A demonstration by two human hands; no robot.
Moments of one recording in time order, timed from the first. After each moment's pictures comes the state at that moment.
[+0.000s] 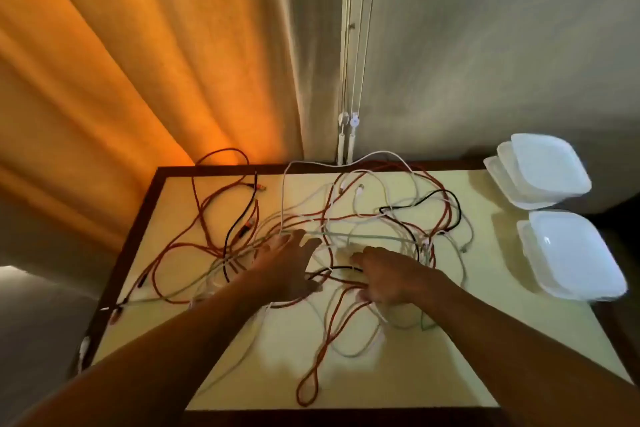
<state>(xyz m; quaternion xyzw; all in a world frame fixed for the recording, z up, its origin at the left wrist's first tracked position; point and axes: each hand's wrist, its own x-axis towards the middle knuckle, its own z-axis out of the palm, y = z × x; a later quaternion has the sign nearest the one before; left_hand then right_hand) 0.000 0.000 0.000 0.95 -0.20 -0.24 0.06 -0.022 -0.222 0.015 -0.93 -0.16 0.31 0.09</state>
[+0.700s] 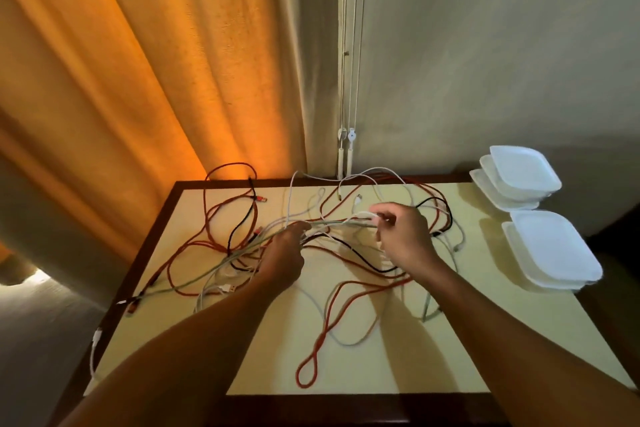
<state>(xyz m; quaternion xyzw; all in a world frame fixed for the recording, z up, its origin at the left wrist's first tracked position) -0.017 -0.007 -0.025 0.96 -0.04 -0.04 0.29 -0.044 -0.227 0.048 -0.89 0.08 -0.08 0.45</state>
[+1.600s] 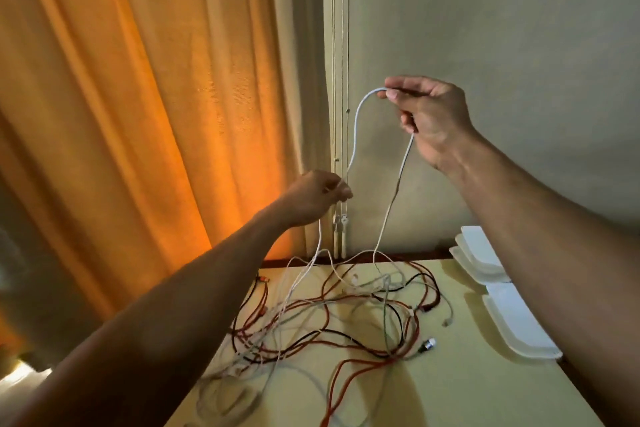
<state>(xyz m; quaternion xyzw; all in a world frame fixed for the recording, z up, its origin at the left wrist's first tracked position) 0.030 -0.042 0.253 0.90 -0.27 0.05 0.34 0.001 -0.249 0.351 -0.63 -0.09 -0.24 0.73</state>
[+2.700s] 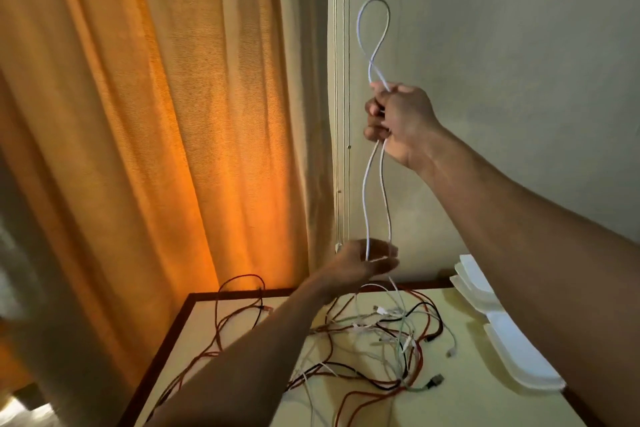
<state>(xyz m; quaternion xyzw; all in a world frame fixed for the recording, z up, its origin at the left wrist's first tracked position) -0.026 -0.087 0.206 0.79 -0.29 -0.13 0.52 -0.022 -0.201 0.416 -0.59 -0.06 -0.19 0.78</state>
